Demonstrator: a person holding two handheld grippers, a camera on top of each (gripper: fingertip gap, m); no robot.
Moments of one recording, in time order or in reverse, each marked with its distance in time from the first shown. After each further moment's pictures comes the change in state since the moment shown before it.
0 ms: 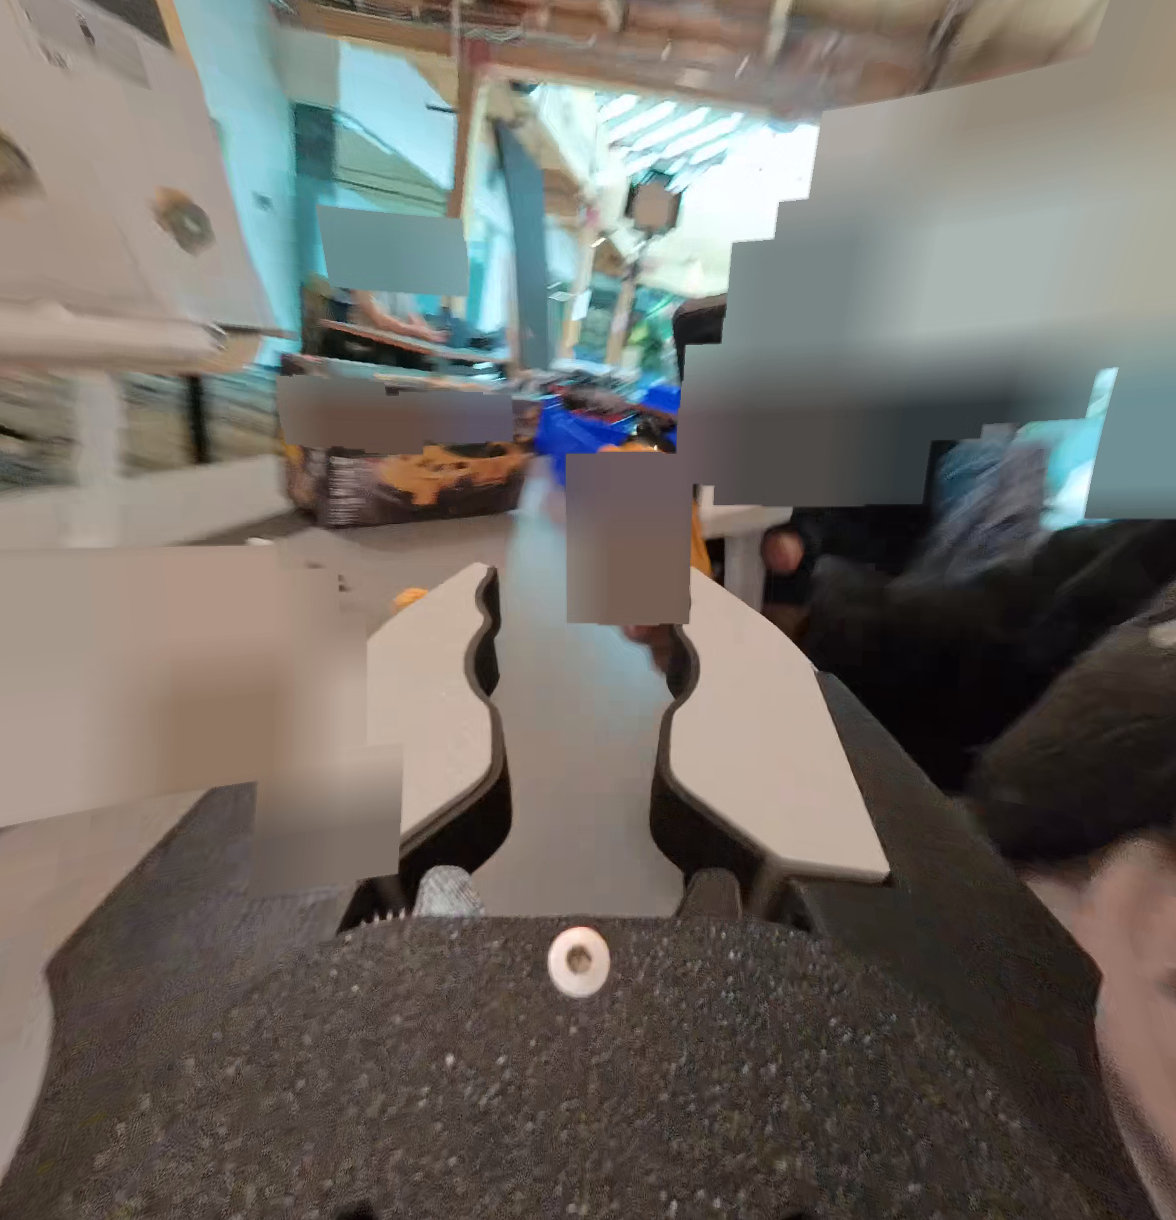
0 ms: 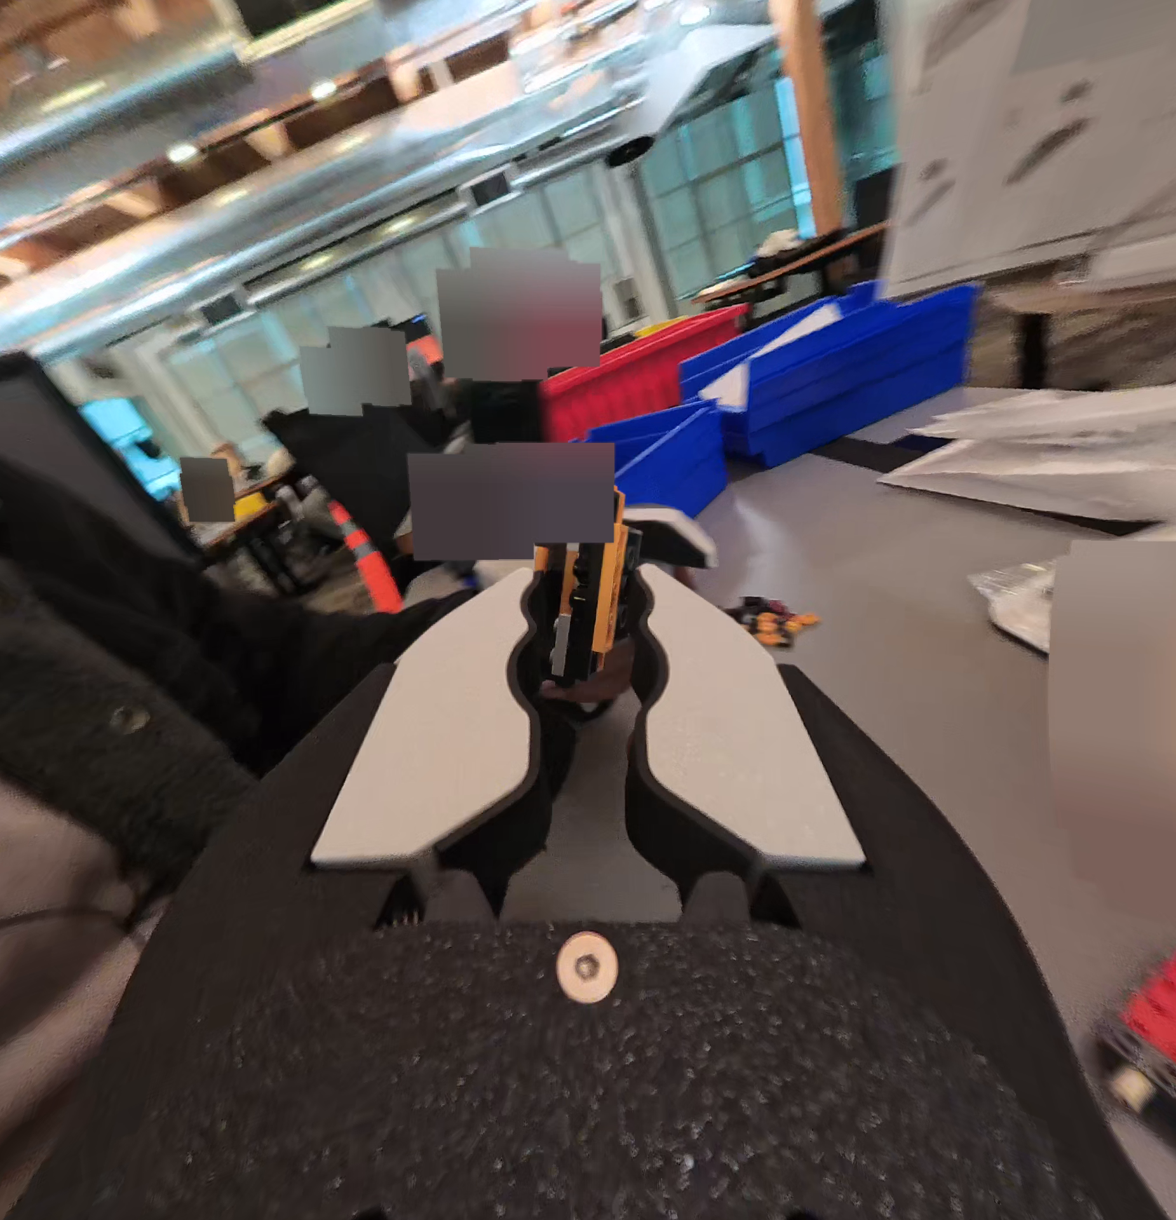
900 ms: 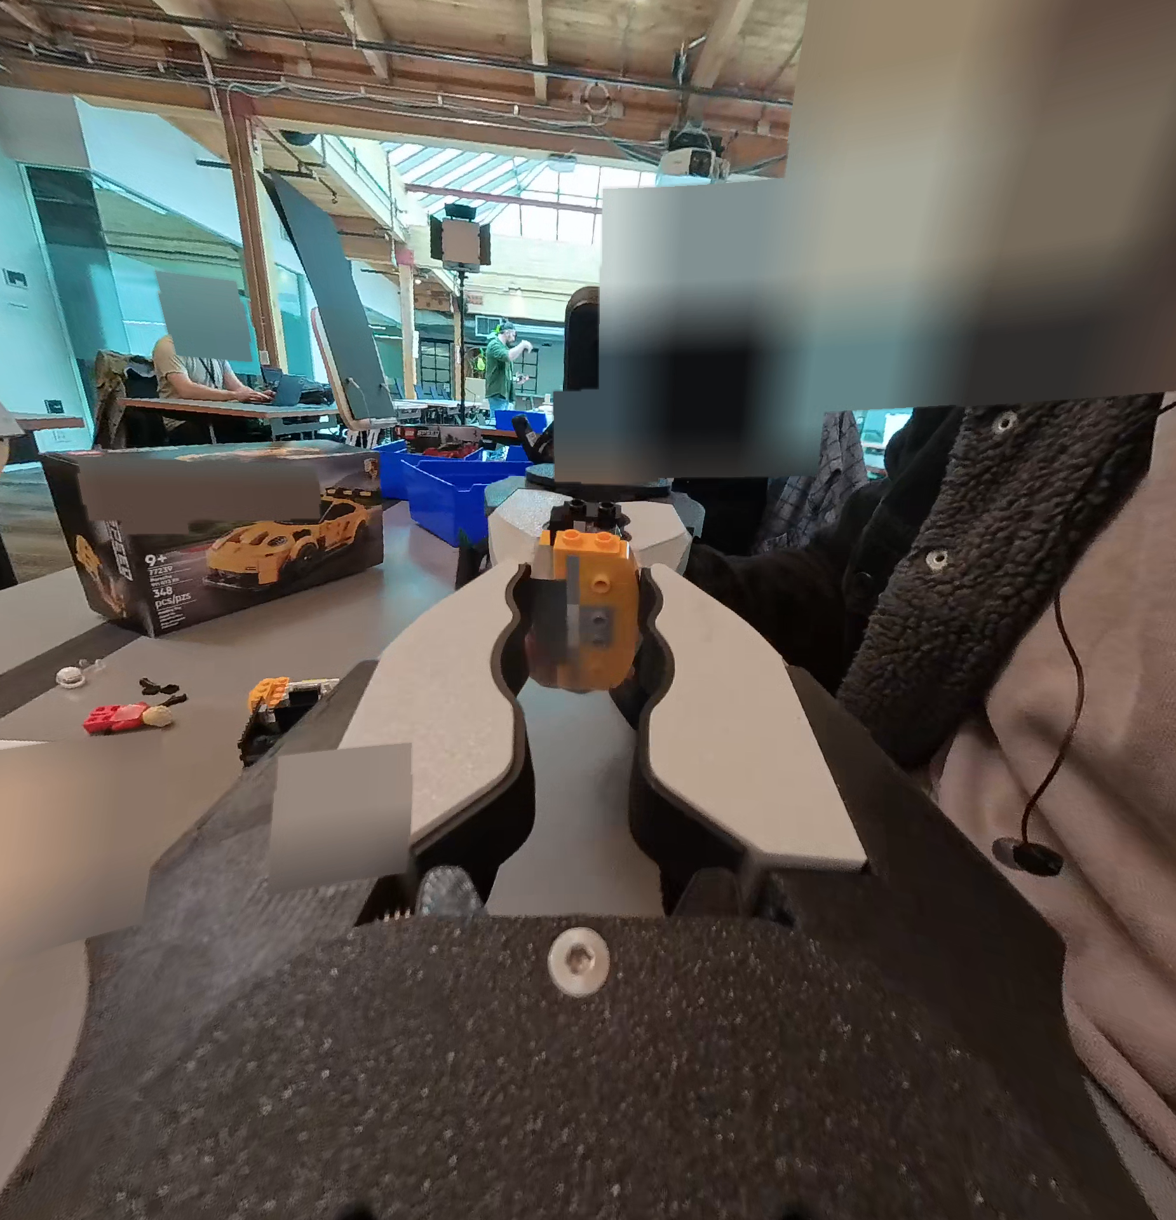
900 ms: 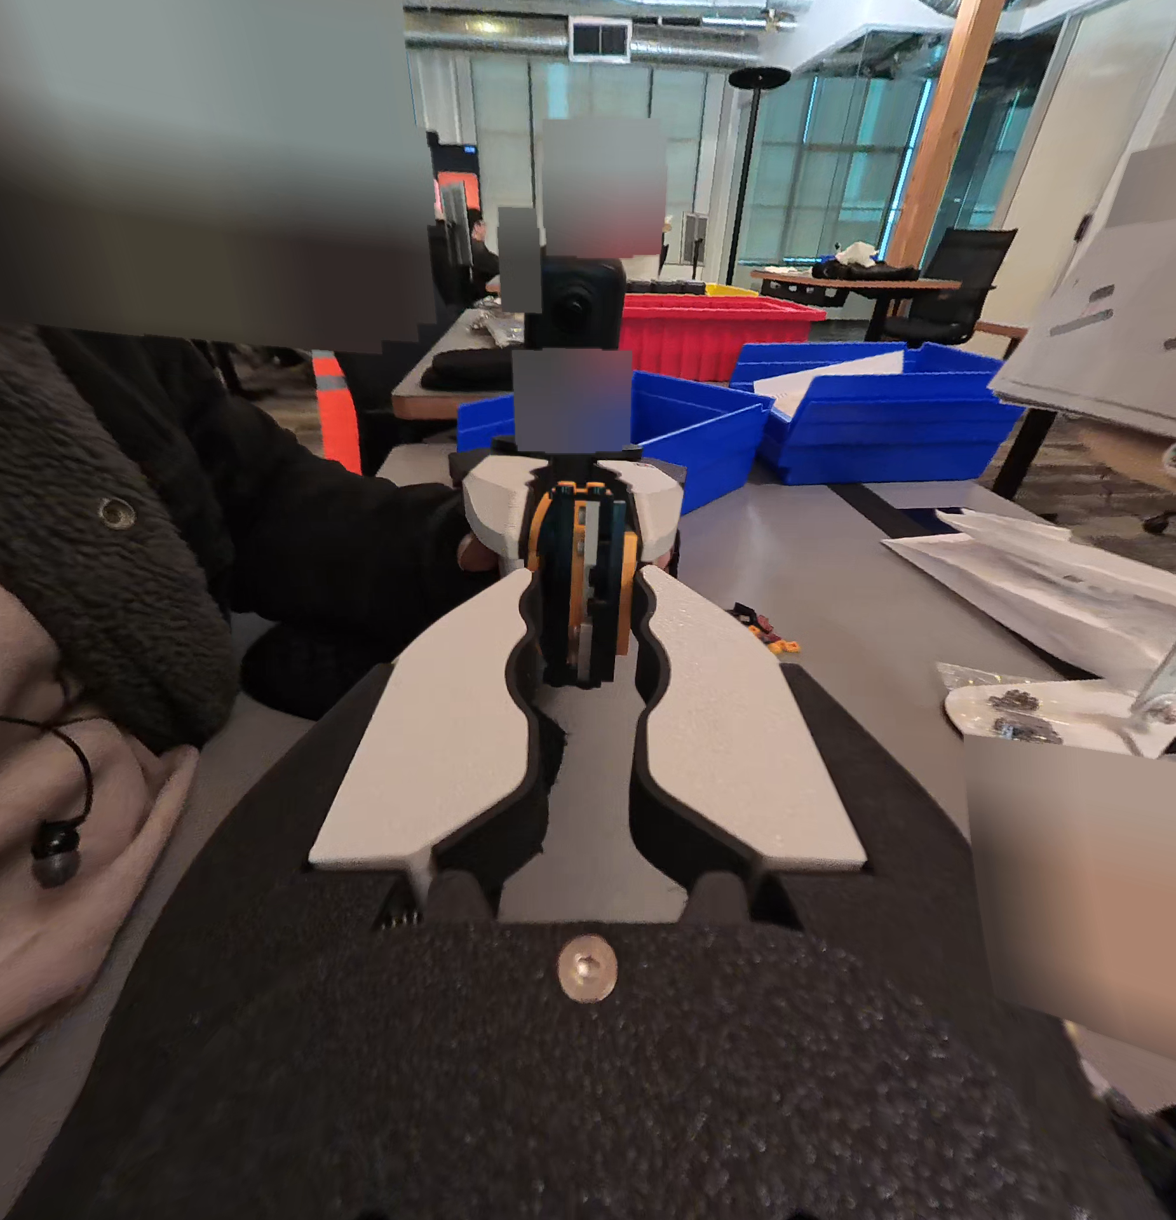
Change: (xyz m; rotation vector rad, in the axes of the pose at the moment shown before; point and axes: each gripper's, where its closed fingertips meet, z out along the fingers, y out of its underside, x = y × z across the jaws) left arm 0.058 -0.008 -0.003 0.028 0.271 0.117; right arm -0.035 0.014 -0.003 -0.128 -0.078 -0.384
